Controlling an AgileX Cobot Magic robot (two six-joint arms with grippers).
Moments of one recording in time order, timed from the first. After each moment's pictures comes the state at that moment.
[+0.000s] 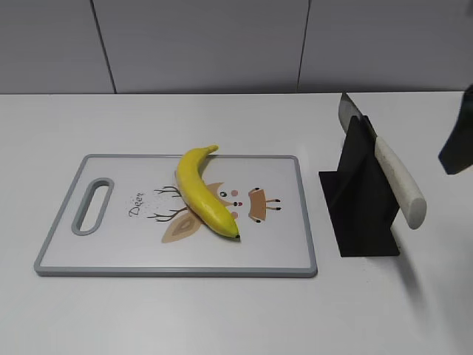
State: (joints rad) left arm -0.08 -0.01 -0.50 -0.03 1.09 0.12; right arm 0.17 1.33 -1.12 0.22 1.20 -0.03
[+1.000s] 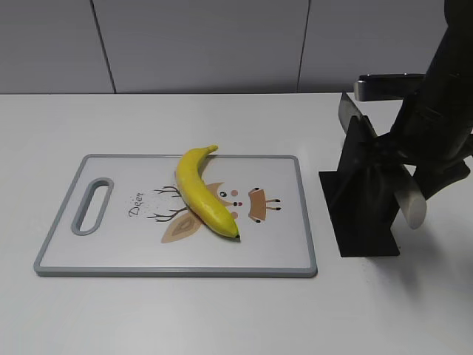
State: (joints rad) left arm -0.08 -0.01 -0.50 -0.03 1.09 0.12; right arm 0.31 1.73 -1.17 0.15 1.06 0.10
